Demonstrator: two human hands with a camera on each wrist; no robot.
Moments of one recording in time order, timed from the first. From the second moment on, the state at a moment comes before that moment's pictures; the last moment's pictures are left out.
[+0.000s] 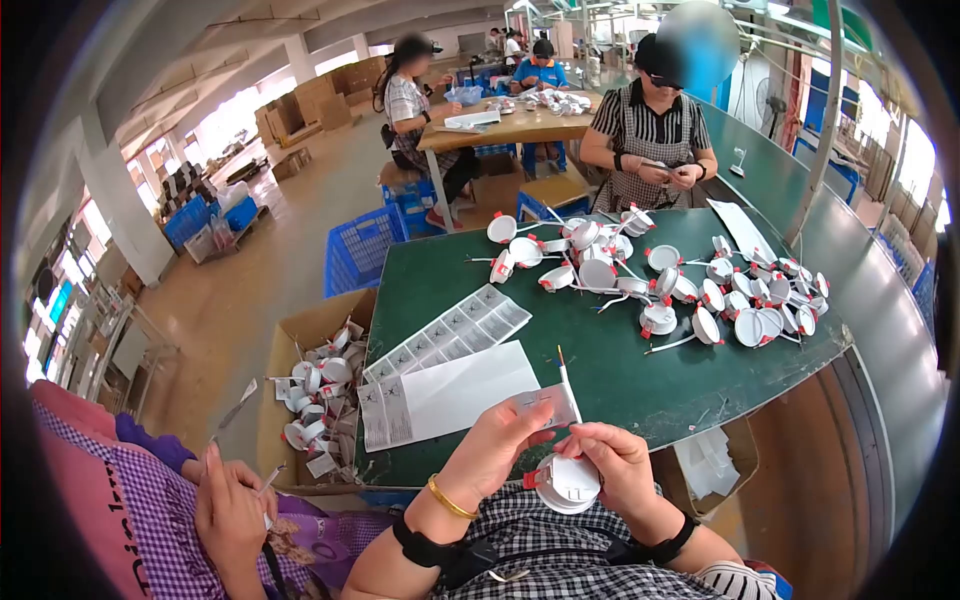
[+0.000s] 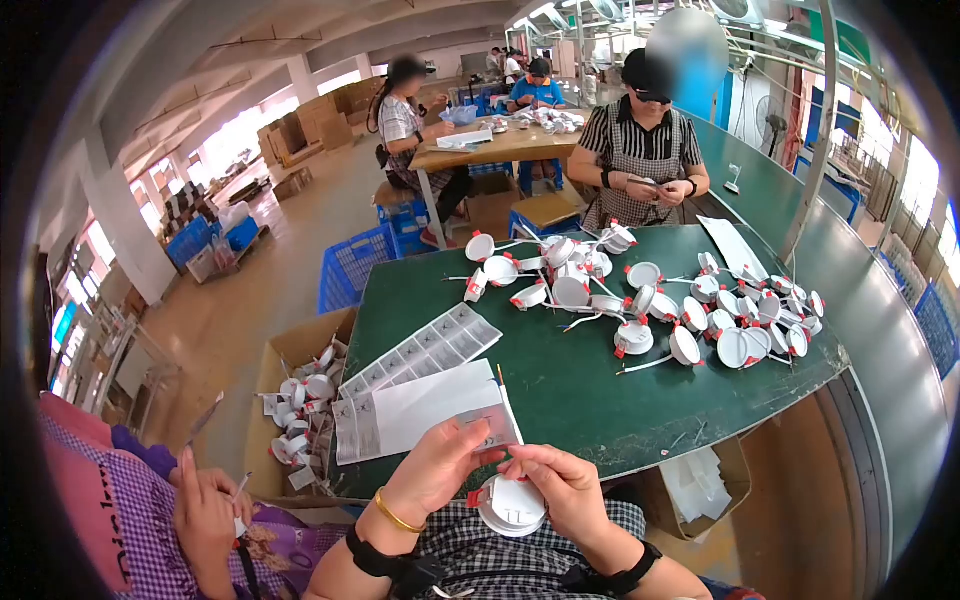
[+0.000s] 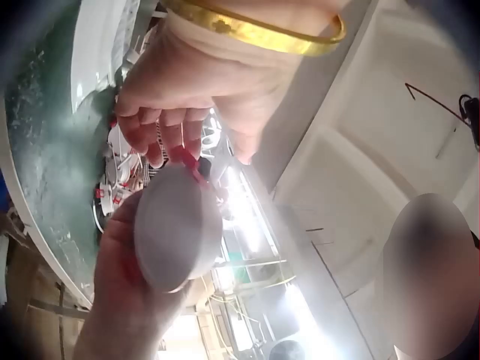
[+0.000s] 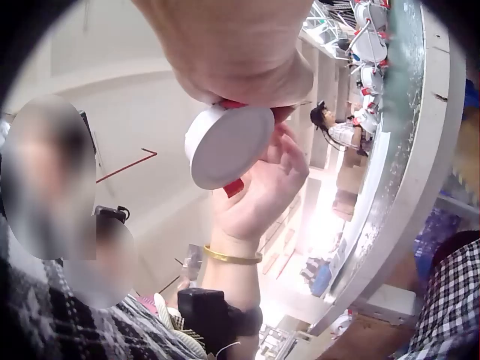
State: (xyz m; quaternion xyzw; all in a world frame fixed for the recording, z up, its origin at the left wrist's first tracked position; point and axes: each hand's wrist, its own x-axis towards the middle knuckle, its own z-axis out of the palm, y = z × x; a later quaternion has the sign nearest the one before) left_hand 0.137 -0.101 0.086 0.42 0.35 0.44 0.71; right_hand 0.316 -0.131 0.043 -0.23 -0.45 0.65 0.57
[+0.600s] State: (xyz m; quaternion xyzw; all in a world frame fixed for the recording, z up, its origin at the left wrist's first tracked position) left_hand 0.131 -0.084 0.088 0.41 0.35 0.40 0.74; right_hand 0.318 -0.137 0.034 -0.26 -0.55 0.57 0.56
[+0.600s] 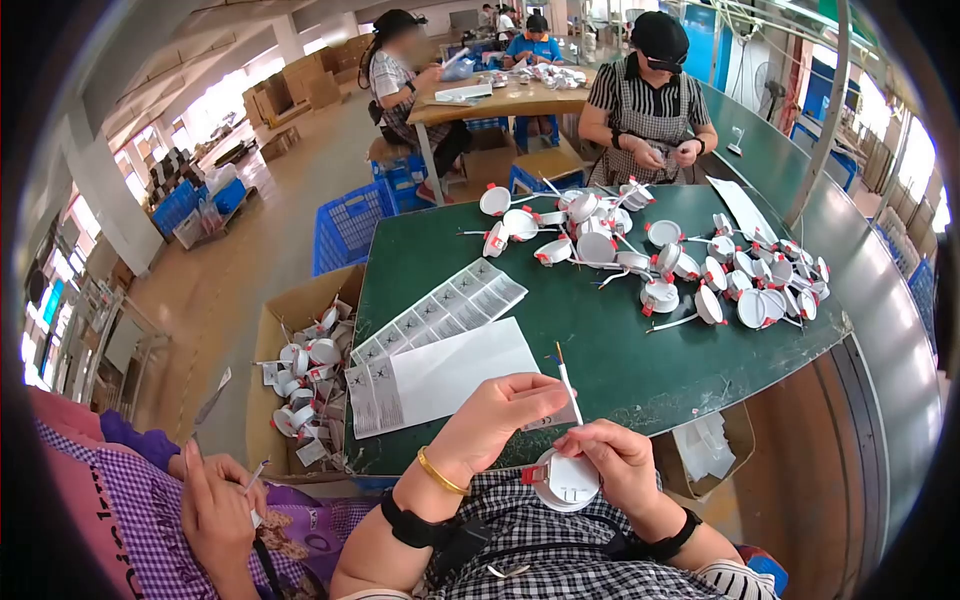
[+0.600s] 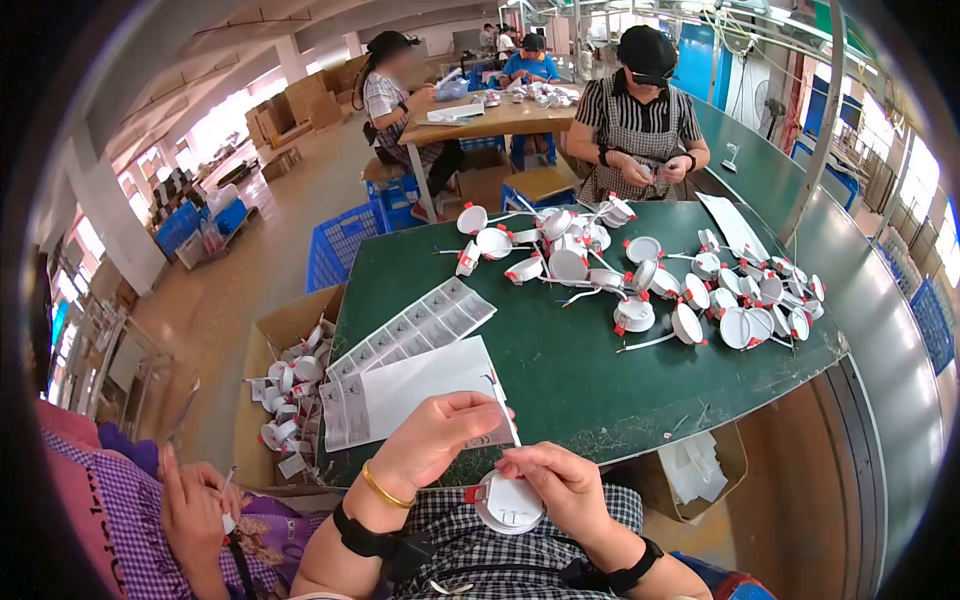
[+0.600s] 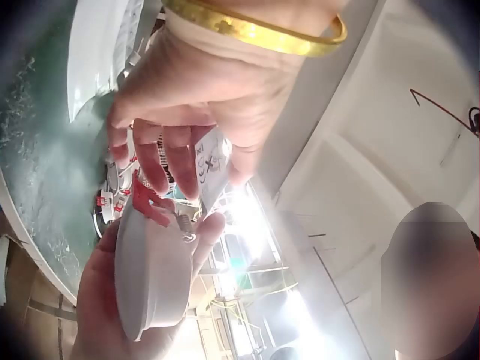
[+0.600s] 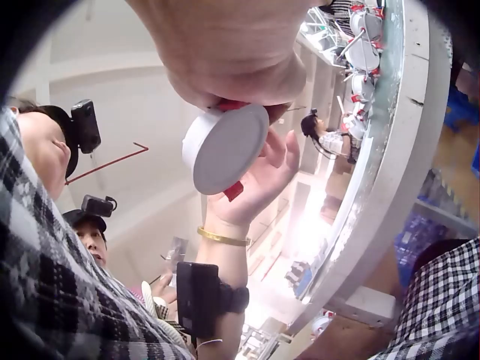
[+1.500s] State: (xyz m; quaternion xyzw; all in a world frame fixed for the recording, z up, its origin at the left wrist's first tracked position) left_hand 0.285 -0.148 0.096 0.61 0.17 0.37 0.68; right_hand 0.293 -0.087 0.053 -0.44 -0.42 0.56 0.56
